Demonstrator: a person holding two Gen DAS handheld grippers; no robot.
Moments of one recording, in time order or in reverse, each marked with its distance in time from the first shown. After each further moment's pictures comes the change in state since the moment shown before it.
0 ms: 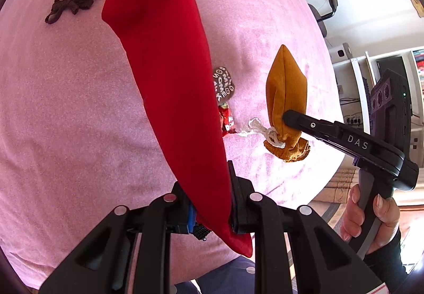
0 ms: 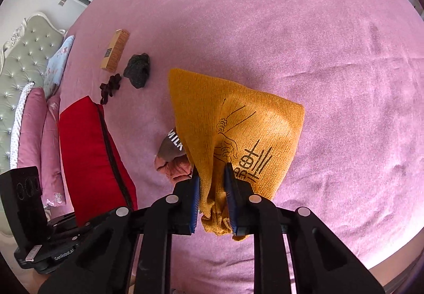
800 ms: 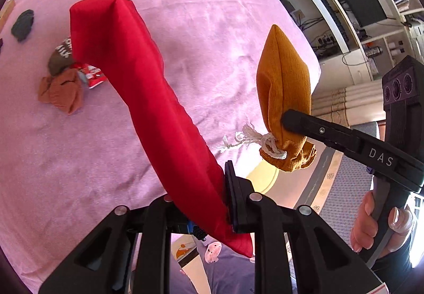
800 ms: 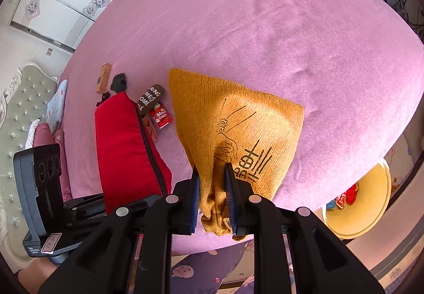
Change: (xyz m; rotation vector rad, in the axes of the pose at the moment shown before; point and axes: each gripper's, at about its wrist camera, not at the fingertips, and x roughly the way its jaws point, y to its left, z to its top) left arm 0.071 -0.178 -0.091 0.383 0.180 -0.025; right arm -0.119 -0.121 -0.150 0.244 -0.149 -0.020
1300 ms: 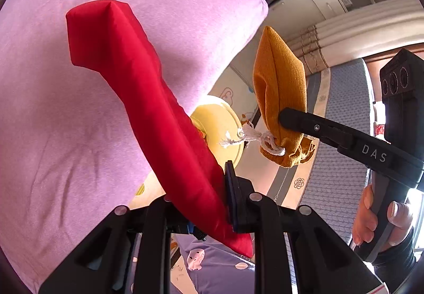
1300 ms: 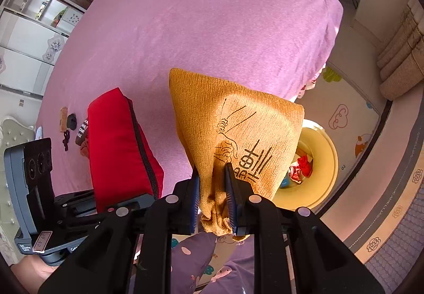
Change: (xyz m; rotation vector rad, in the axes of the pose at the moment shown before) left arm 0.124 -0.190 -0.010 0.268 0.198 -0.040; right arm -0.083 -0.195 -0.054 0.264 -0.059 -0.101
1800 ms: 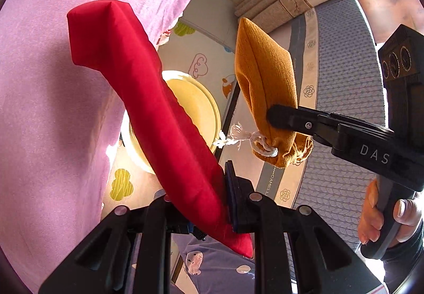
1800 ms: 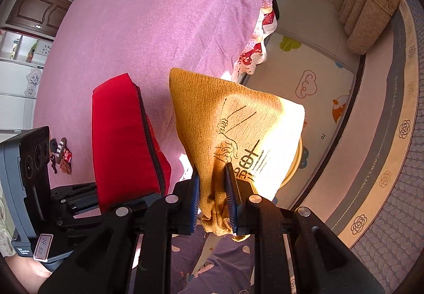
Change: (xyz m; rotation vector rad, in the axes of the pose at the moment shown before) left arm 0.114 -0.102 0.021 0.211 0.200 0.019; right arm -0.009 -0.126 -0.029 0.190 0.022 -0.011
